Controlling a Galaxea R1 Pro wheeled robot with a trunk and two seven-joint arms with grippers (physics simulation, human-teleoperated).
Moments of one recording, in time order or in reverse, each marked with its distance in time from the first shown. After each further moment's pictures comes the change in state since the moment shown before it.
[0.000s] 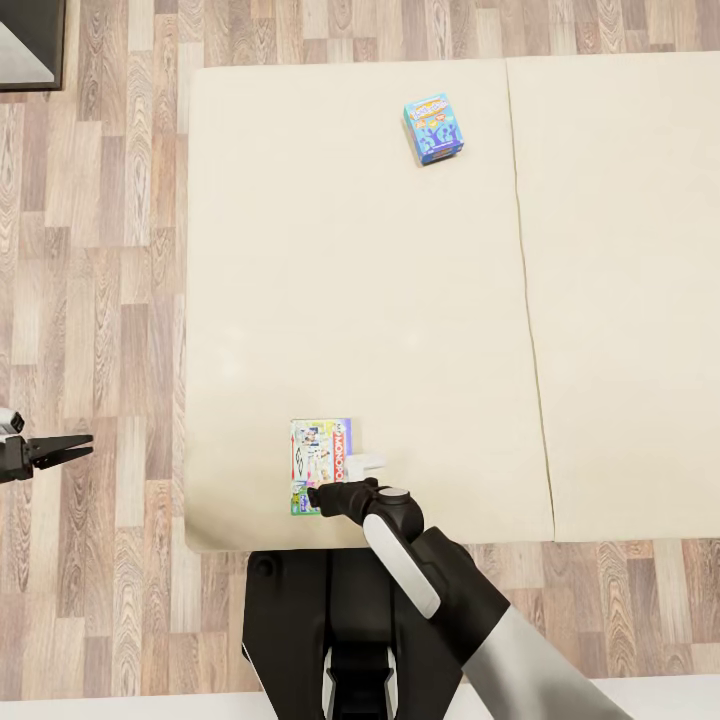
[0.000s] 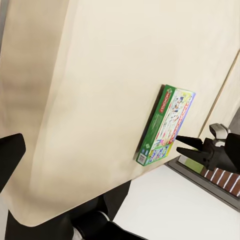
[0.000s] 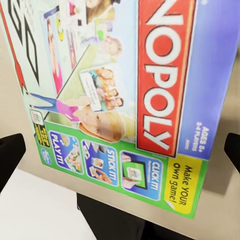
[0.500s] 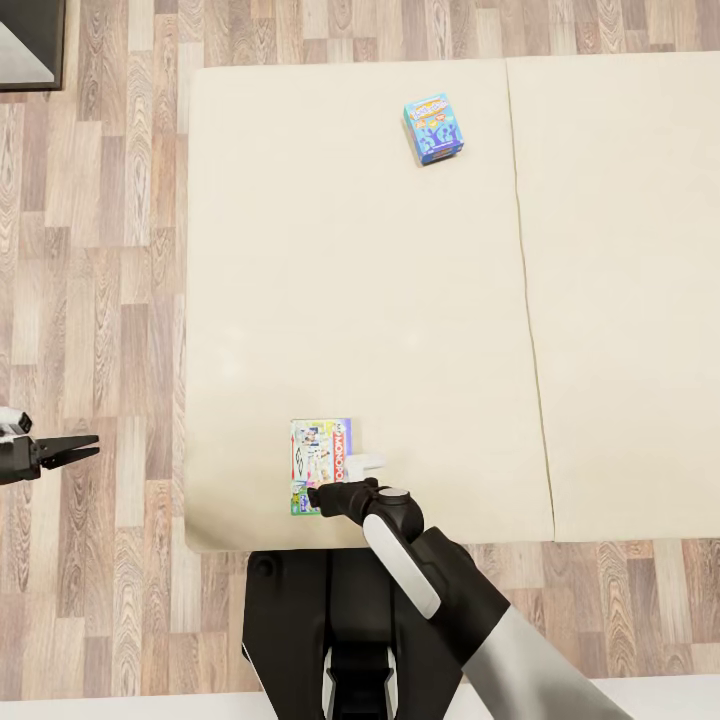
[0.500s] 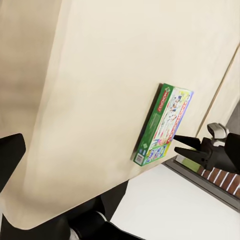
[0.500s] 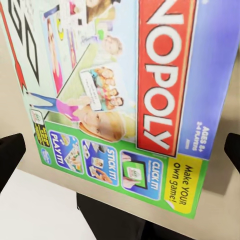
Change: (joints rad) left arm 0.000 -0.016 0.000 0.000 -0.003 0.000 0.000; right arm 0.000 -0.001 0.002 0.000 0.000 0.000 0.000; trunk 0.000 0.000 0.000
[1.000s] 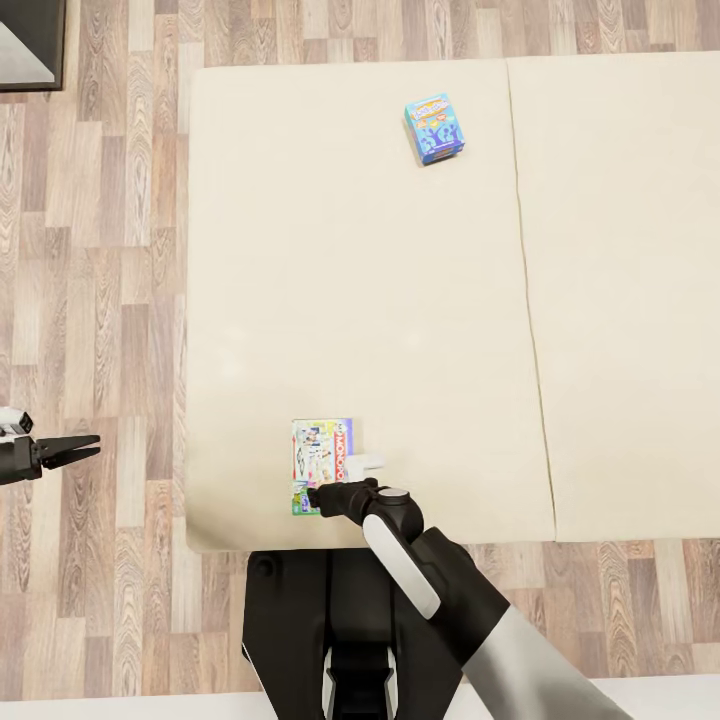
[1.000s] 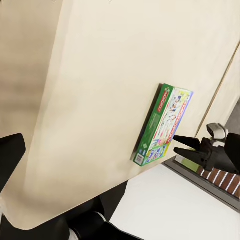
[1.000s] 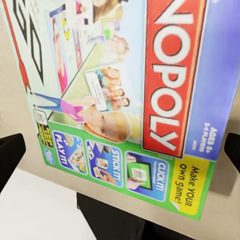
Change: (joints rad) left arm 0.000 -0.002 0.002 0.000 0.000 0.000 0.000; right arm 0.000 0.000 0.002 0.000 0.000 0.000 0.000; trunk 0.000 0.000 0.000
